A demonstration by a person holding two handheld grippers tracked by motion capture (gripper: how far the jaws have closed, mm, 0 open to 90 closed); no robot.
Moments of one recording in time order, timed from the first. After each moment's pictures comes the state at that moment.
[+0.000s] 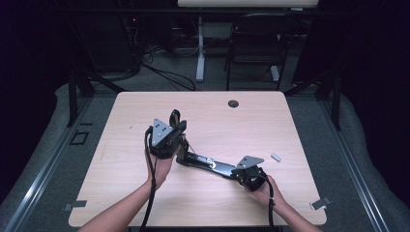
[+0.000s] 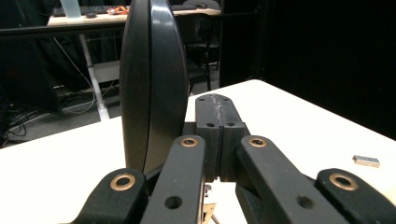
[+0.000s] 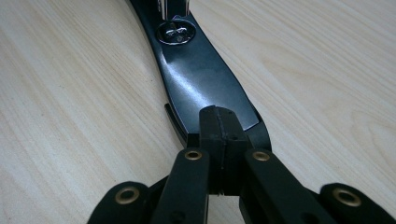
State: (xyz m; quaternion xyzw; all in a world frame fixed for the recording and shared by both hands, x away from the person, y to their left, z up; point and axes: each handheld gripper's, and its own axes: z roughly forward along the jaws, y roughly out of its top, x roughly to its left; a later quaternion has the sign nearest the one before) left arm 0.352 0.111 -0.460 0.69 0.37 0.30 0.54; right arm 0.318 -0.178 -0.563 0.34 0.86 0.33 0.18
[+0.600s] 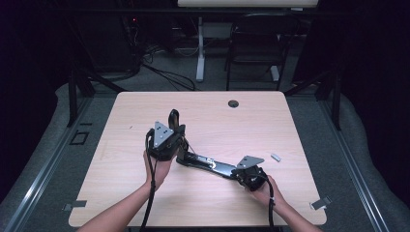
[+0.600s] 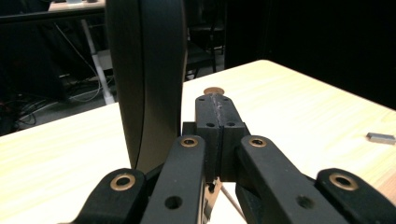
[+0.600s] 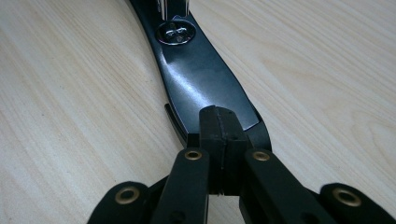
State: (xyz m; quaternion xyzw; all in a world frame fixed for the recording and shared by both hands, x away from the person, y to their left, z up) left arm 0.353 0.115 -0.473 0.71 0.38 0.30 0.51; right arm 0.319 -0.178 -0.563 0.34 0.86 0.33 0.18
